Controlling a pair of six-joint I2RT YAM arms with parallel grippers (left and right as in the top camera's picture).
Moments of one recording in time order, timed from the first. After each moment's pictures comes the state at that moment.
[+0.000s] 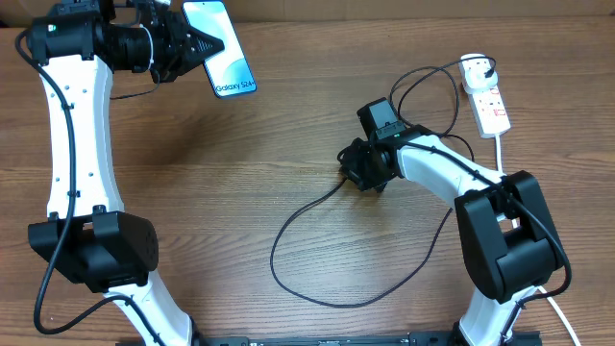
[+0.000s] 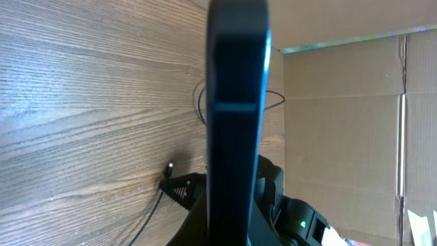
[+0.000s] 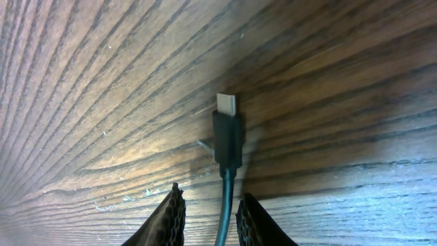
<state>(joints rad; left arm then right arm) 0.14 2.00 2.18 -1.23 0.94 -0.32 0.40 1.94 1.19 -0.52 -0.27 0.99</state>
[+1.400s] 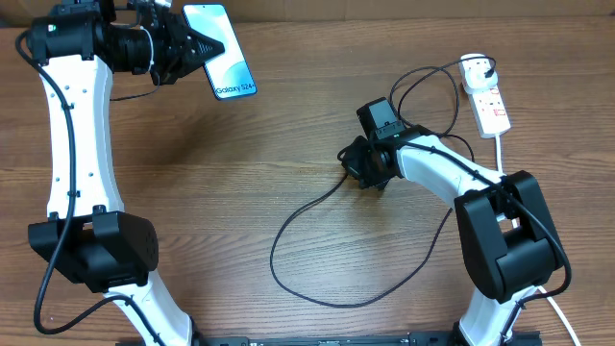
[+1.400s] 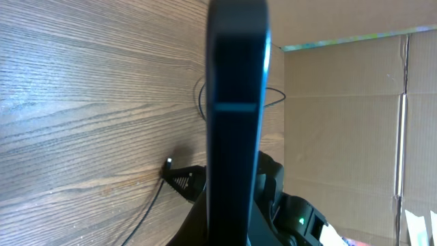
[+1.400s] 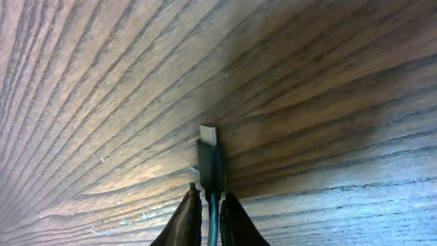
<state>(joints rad) 0.14 2.00 2.18 -1.25 0.94 -0.32 0.39 1.95 1.19 -0.50 -0.21 1.01</state>
